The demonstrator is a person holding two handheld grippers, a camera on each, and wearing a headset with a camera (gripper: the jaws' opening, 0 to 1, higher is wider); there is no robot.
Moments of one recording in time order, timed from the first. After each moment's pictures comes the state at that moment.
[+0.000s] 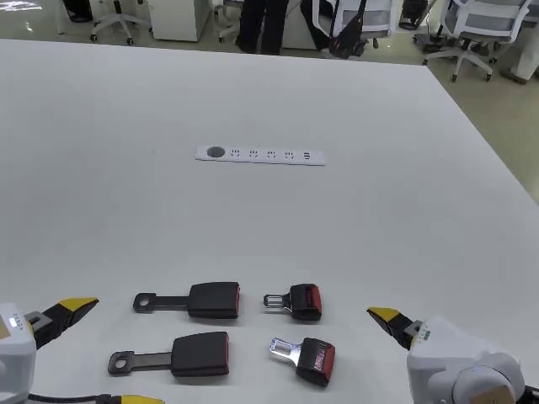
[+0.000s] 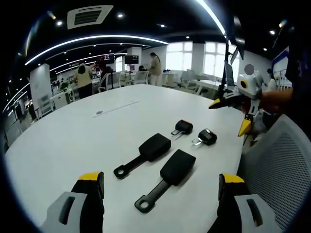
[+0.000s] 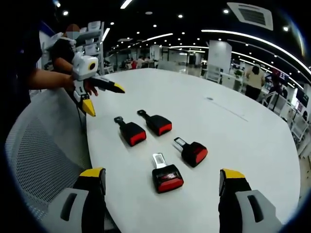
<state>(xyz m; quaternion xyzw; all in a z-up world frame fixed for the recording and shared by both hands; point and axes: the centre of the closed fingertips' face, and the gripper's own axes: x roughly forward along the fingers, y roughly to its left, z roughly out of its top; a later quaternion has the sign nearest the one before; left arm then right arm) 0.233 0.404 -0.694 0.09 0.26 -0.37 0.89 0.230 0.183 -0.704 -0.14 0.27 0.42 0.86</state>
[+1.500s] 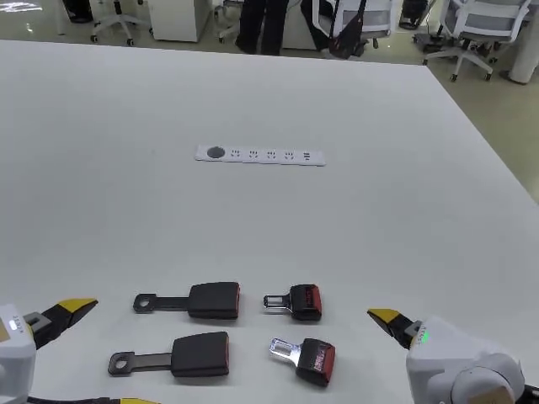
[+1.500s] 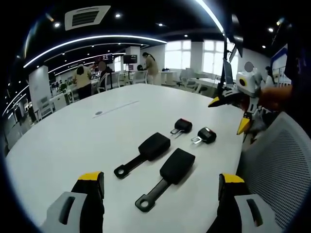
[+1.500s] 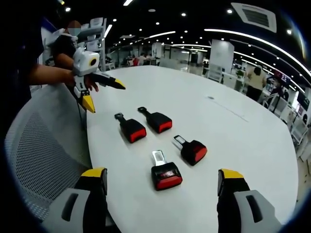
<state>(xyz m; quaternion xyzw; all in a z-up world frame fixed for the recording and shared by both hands) 0.232 0.406 -0.695 0.10 0.27 -0.37 0.89 0.229 0.180 -0.706 -0.16 0.27 0.42 0.85</state>
